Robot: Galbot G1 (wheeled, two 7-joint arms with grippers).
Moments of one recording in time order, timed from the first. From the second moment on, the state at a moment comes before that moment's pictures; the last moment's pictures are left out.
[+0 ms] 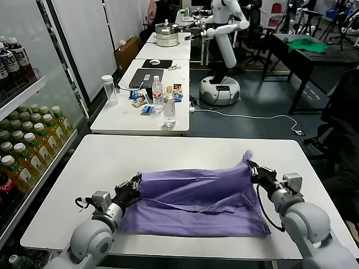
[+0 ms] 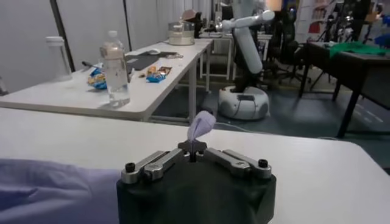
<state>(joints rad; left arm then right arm) 1.20 -1.00 -0.25 -2.05 -0.72 0.44 -0.31 -1.24 1.02 0.56 2.10 0.61 -0.58 0.08</state>
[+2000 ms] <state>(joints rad) 1.42 -1.20 -0.27 -2.06 -0.41 0.51 -0.41 -1.49 1.11 0.60 2.17 0.40 -0.58 0.08</state>
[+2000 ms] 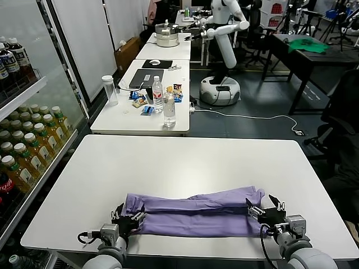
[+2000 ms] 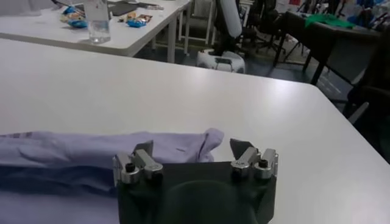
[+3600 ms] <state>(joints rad) 1.30 -1.11 -0.59 -2.19 -1.27 0.56 -0.37 -1.42 1.04 0.62 2.14 0.48 -0.58 0.08</state>
